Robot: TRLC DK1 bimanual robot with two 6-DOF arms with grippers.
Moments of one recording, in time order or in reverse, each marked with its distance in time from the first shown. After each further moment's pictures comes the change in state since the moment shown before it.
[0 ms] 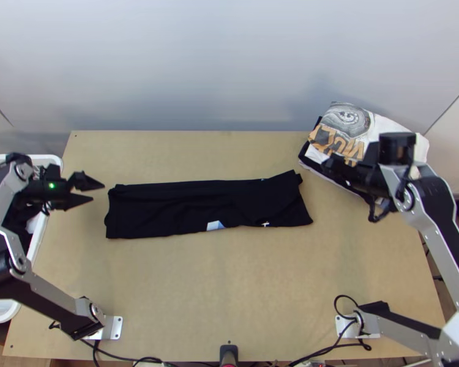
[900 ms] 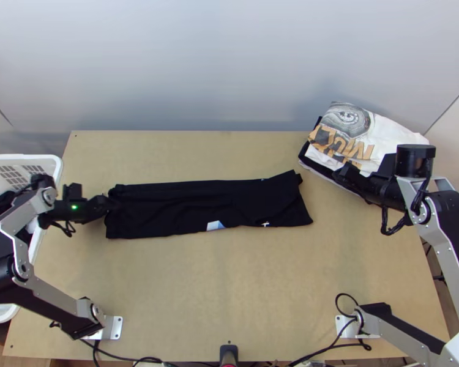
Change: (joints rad) left arm -0.064 -0.044 -0.336 0.351 -0.013 0.076; right arm -0.081 -0.092 -0.055 -0.069 -0.051 0.026
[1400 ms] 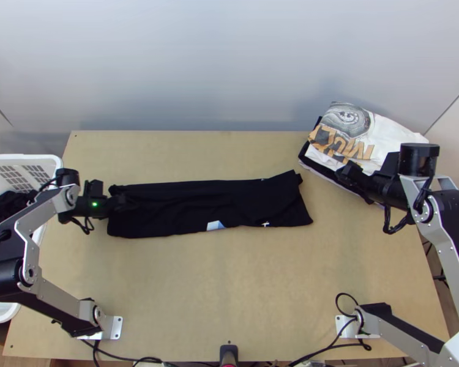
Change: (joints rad) left arm -0.187 0.001 -0.053 0.114 -0.053 -0.118; right arm -0.019 0.004 0.011 -0.003 0.001 -0.023
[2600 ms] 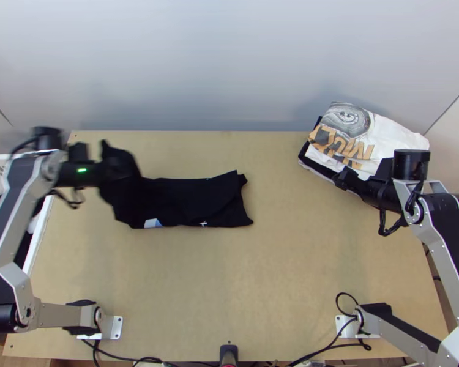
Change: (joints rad) left arm -0.147 -0.238 0.411 -0.335 -0.050 -0.333; right arm -0.016 -0.002 -0.094 0.062 -0.020 -0.014
